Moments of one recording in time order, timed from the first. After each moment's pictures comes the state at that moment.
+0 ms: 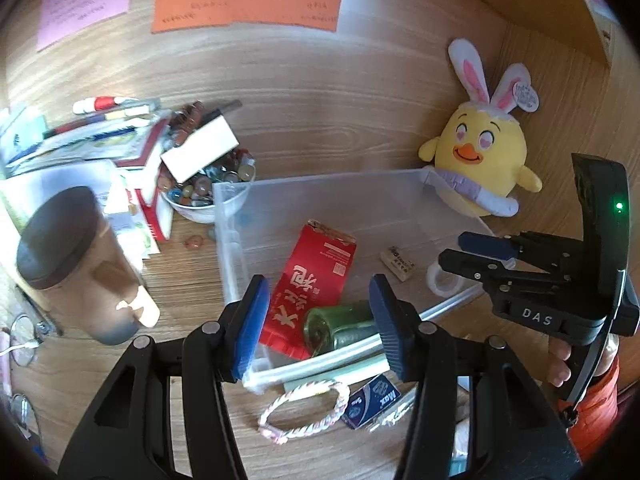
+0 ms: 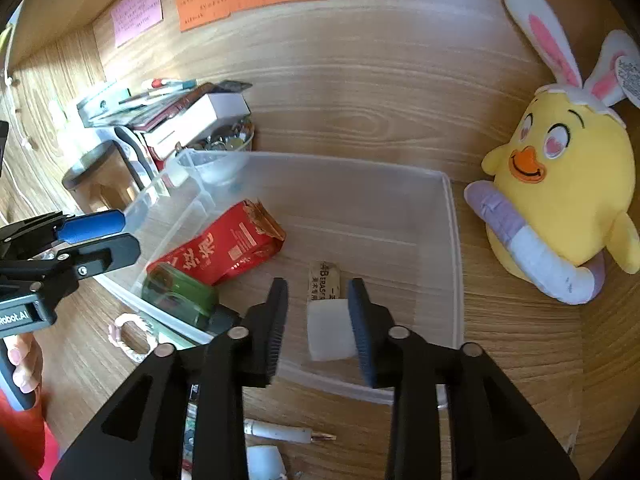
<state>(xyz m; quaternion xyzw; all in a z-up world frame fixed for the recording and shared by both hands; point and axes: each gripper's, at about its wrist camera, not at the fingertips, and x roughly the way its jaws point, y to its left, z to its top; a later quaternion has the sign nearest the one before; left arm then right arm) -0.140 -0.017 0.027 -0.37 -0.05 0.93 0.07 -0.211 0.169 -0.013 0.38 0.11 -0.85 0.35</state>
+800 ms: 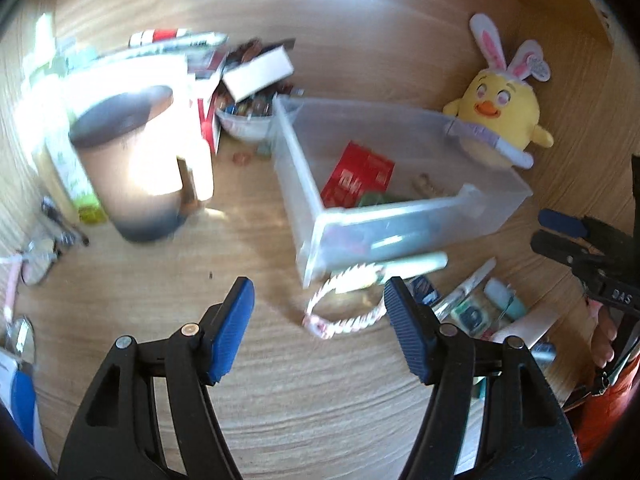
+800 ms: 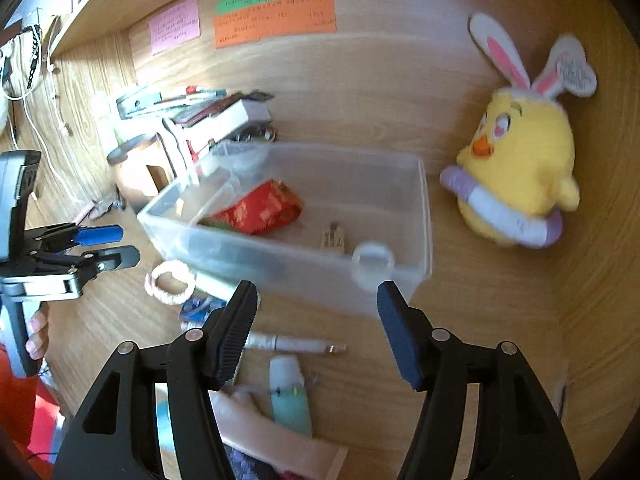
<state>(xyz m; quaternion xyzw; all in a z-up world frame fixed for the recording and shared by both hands) -0.079 -0.047 -0.021 -0.42 -0.07 0.91 0.04 -0.138 0.222 -0.006 0.35 0.10 -0.86 0.35</state>
